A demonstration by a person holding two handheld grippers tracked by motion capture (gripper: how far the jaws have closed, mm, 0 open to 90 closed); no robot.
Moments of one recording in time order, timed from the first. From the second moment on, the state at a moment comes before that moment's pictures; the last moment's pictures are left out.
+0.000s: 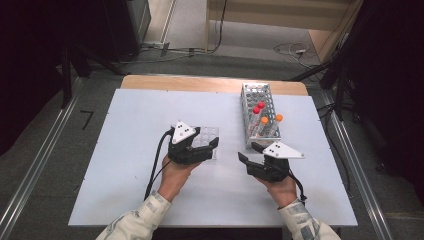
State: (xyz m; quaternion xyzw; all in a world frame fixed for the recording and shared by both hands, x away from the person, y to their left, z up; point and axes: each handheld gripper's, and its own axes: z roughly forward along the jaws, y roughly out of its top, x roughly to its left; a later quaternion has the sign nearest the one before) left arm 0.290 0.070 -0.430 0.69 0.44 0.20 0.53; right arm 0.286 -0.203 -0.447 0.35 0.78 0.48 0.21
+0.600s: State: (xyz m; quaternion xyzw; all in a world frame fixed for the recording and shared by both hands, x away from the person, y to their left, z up) left arm 0.286 0.079 -0.434 0.69 0.45 0.21 0.53; right arm 0.327 -0.215 -0.459 0.43 0.73 0.45 0.27
